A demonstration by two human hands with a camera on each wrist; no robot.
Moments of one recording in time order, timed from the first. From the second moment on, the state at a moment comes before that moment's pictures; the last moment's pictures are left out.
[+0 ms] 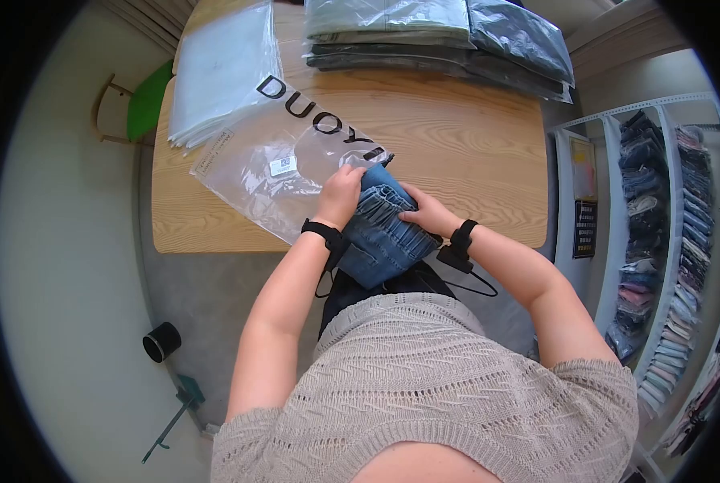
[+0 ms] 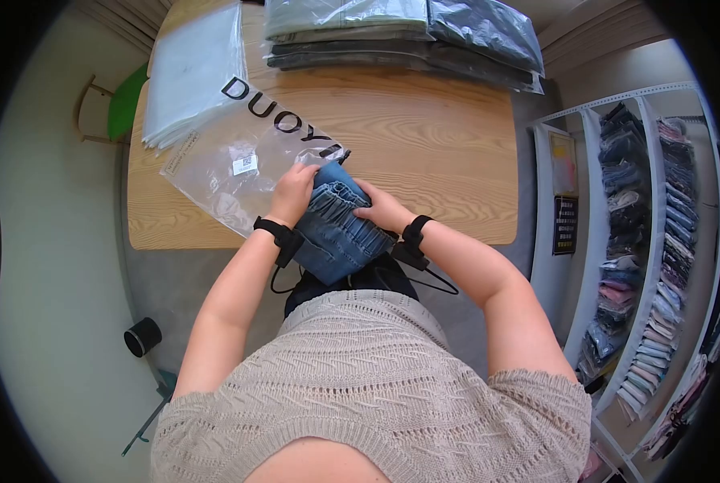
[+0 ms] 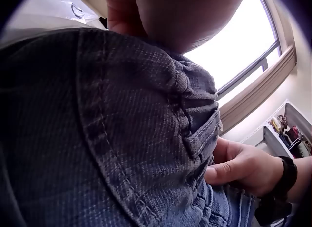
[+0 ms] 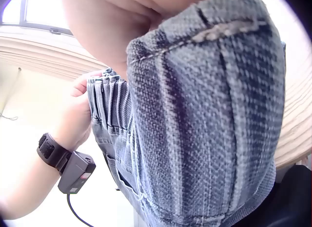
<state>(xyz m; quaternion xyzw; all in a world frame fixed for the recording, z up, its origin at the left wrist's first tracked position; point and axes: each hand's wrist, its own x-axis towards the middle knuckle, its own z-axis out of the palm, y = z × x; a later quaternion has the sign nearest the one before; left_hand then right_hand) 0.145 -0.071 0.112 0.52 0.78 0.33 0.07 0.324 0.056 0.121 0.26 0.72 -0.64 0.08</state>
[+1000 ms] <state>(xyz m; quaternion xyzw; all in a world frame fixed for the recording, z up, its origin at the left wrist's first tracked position) 0.128 -0.072 0.125 0.56 0.79 0.25 0.04 0.292 0.027 0.115 0.11 0.97 -0.20 -0.08</state>
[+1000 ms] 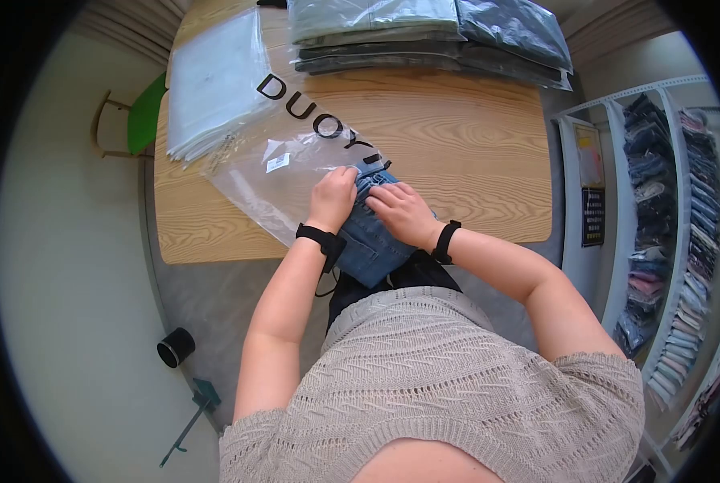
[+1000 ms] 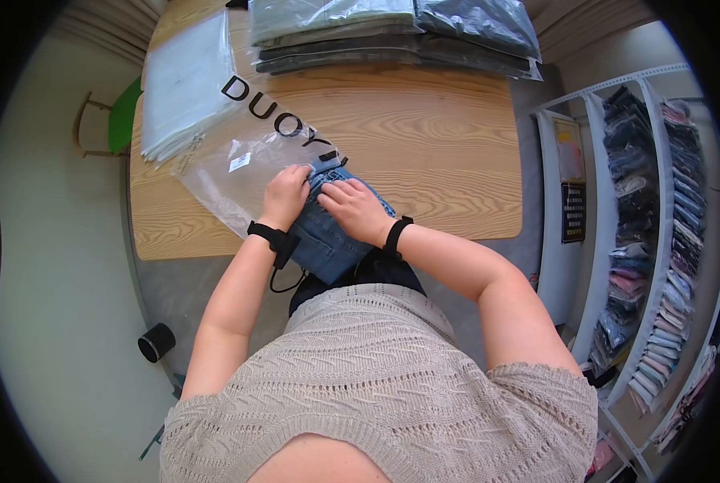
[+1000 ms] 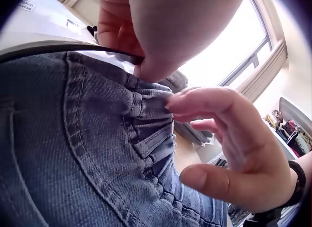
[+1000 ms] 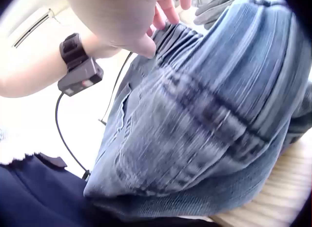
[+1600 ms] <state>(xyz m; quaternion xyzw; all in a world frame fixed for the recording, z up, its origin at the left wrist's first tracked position) 0.151 -0.165 0.114 0.54 0.80 0.25 0.04 0.342 0.049 0.108 0.44 0.76 -0.46 0.07</state>
